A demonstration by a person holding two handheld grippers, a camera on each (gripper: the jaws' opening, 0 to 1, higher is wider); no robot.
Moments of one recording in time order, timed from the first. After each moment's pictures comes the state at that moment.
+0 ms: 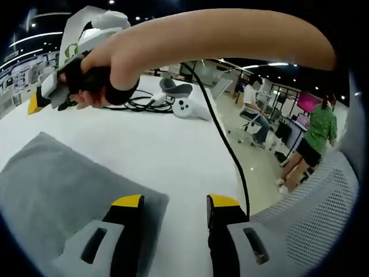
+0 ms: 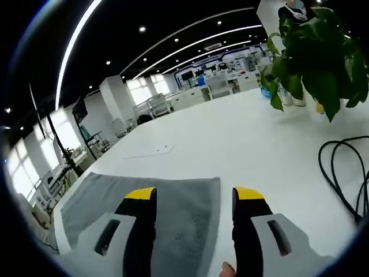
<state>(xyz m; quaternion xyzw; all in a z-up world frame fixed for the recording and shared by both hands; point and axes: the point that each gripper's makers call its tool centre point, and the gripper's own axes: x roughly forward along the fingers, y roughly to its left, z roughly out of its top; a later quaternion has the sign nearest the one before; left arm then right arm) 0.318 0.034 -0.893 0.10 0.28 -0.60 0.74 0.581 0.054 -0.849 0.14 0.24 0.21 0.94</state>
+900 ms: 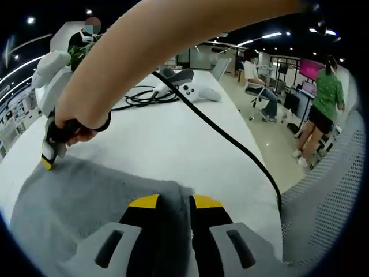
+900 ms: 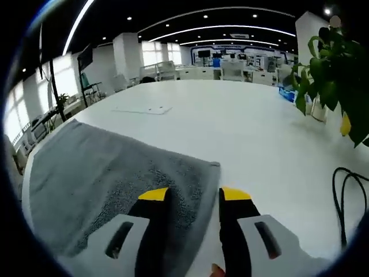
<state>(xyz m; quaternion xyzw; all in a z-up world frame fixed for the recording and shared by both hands) 0.342 0.039 -0.914 0.21 0.24 -0.58 0.75 0.608 0.068 -0.914 -0.04 0.28 0.23 0.93</state>
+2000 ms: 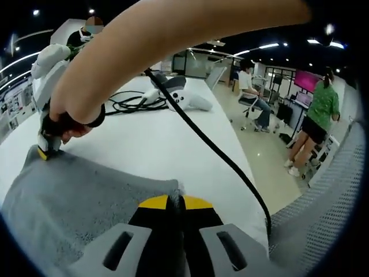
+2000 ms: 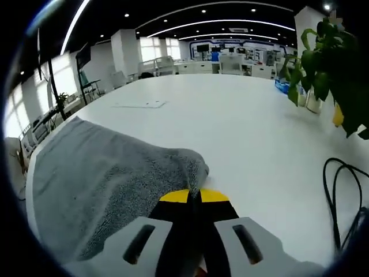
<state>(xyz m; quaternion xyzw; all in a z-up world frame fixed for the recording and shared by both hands) 0.315 -0.002 -0.912 0.15 0.24 -0.61 0.74 0.589 0.029 -0.924 -0.03 0.31 0.22 0.92</state>
